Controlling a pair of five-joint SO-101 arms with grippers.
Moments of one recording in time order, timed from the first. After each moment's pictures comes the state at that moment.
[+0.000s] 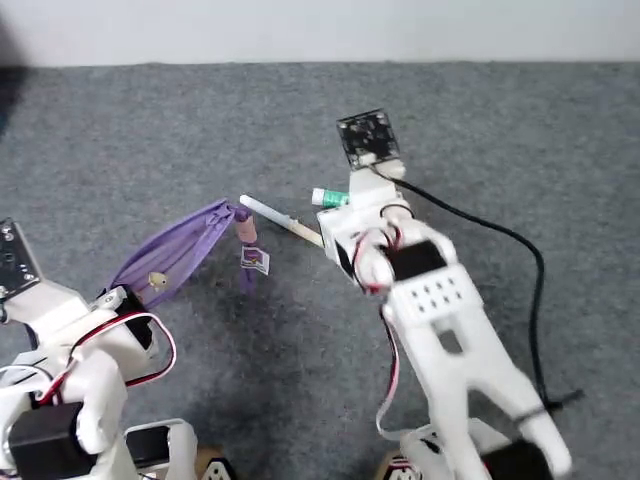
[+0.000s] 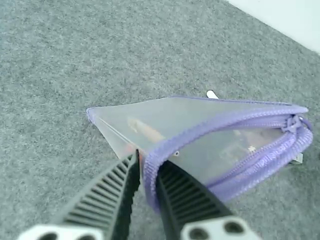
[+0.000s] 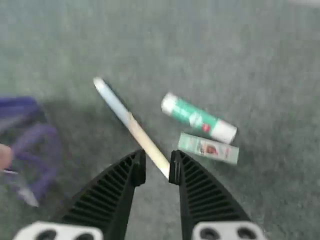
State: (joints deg) left arm -15.0 -68.6 31.1 95.9 25.0; right arm -22.8 -22.3 32.9 44.0 -2.2
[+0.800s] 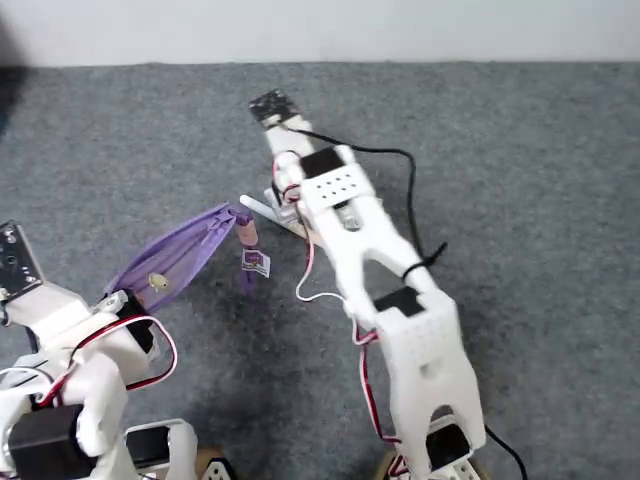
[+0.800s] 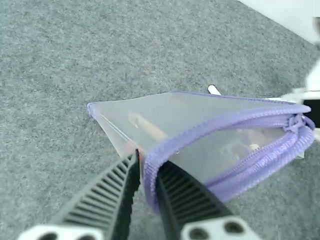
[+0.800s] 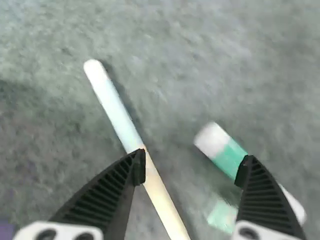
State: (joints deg) left arm -14.9 -68.7 31.0 97.4 25.0; right arm -28.0 43.4 -35.4 65.8 6.3
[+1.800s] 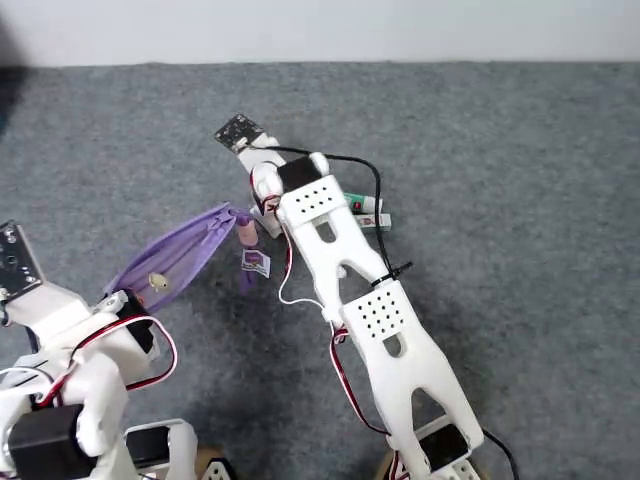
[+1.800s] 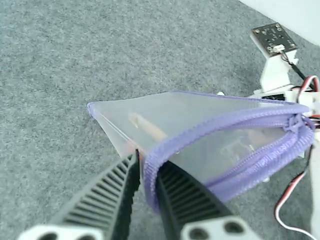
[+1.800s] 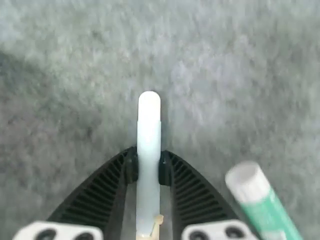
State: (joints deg) left arm -14.9 -68.7 31.0 97.4 25.0; right arm -30.2 74.1 -82.5 87.9 16.7
